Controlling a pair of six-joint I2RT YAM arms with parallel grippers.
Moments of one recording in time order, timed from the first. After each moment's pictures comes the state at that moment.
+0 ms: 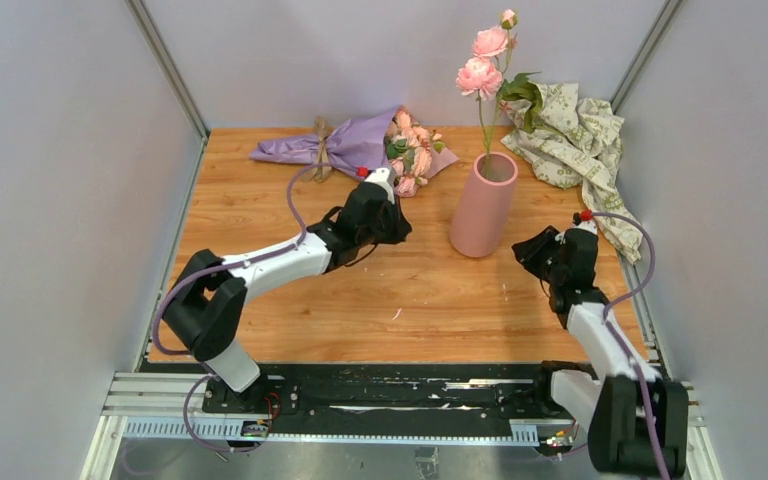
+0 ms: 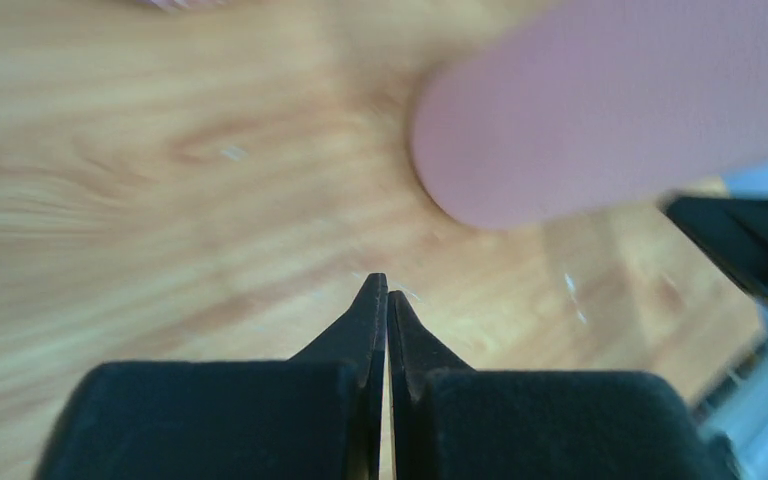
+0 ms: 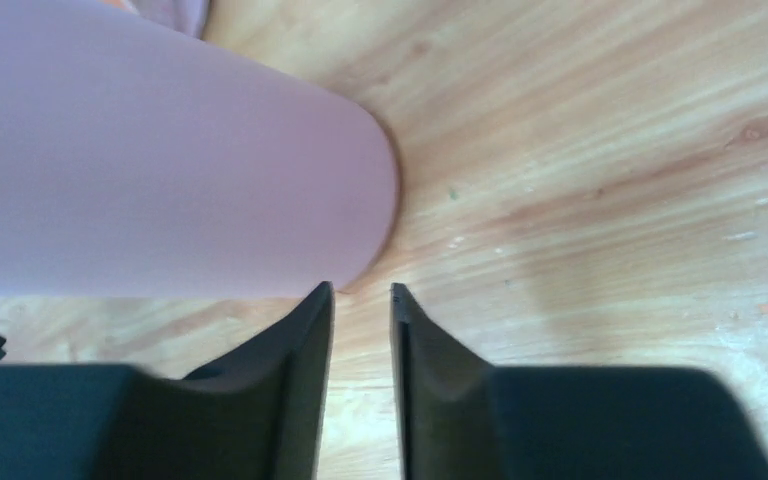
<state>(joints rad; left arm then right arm) -0.73 1.64 1.00 0.16 0.03 -0.62 -0.09 1.06 0.39 0.15 -0.22 0.63</state>
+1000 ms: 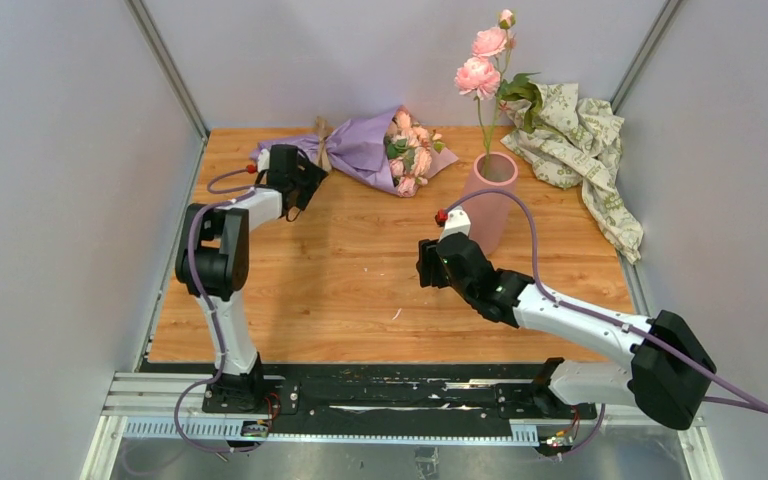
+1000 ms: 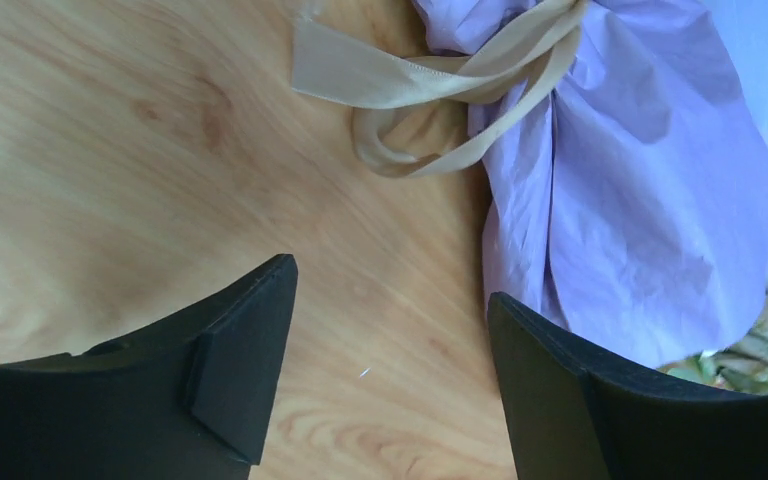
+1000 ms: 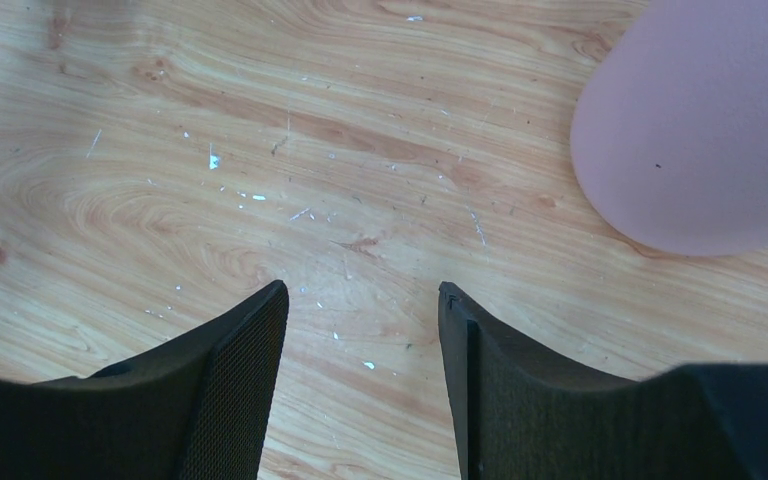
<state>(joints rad) -0.13 1.92 1.22 0.04 -0.06 -1.06 0.87 1.19 0.69 -0.07 0.37 0.40</state>
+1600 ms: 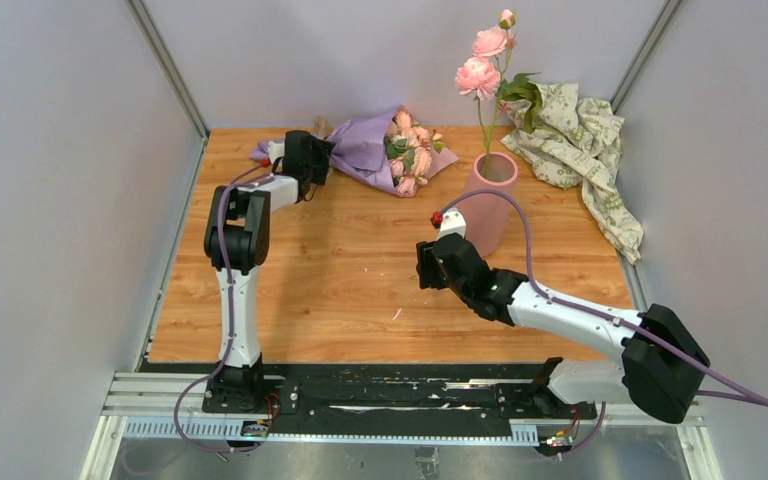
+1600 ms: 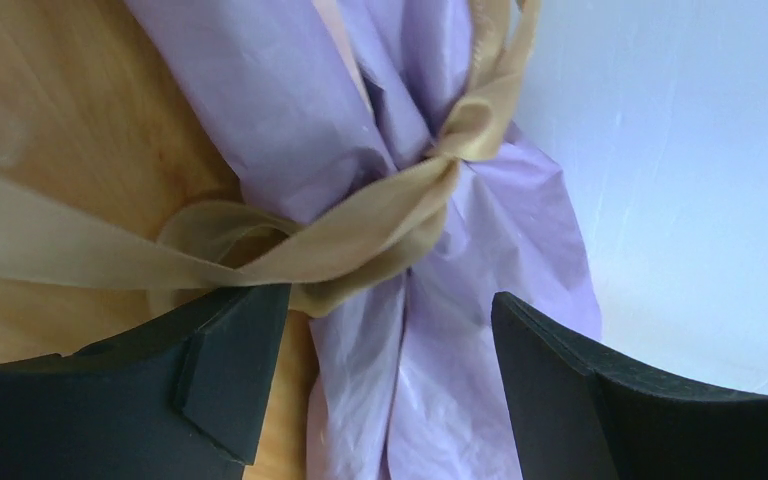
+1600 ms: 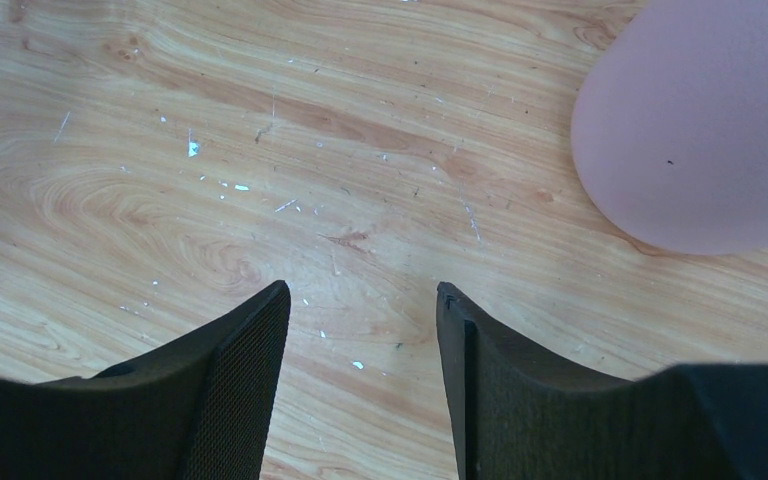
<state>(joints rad) -0.15 2.25 1.53 0.23 -0.09 -1.40 0.87 1.23 0.70 -0.07 0.37 0.38</state>
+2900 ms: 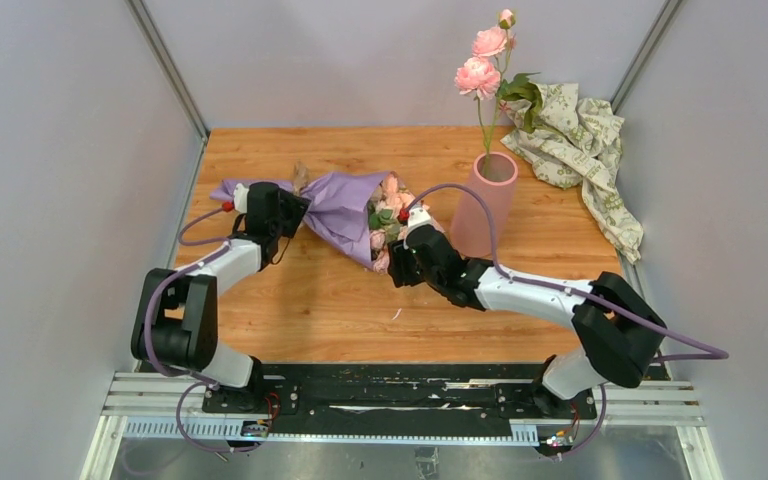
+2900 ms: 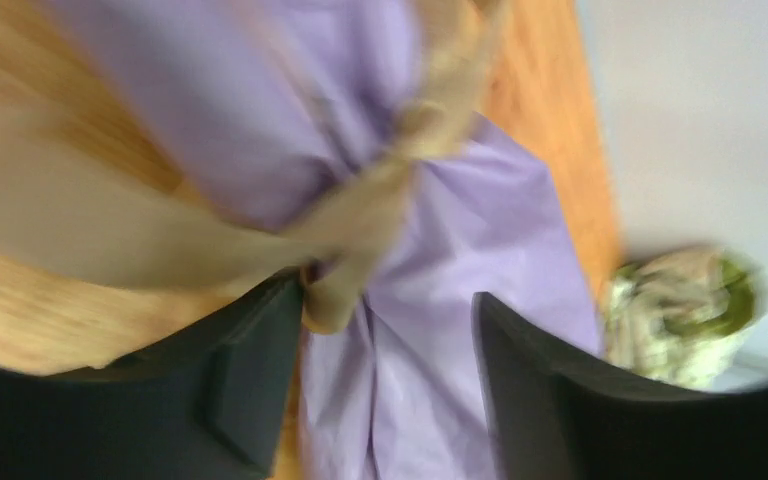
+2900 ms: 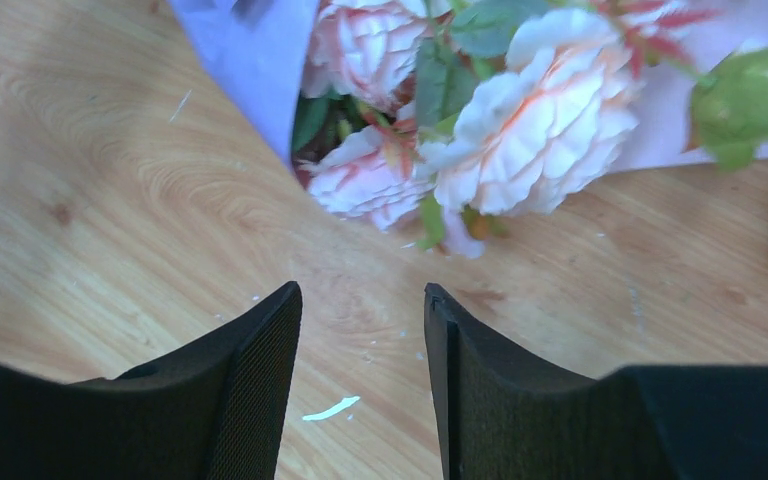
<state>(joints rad) -0.14 1.49 0.74 0.20 -0.12 -1.18 0.89 1.47 0.82 0.05 0.19 0.35</state>
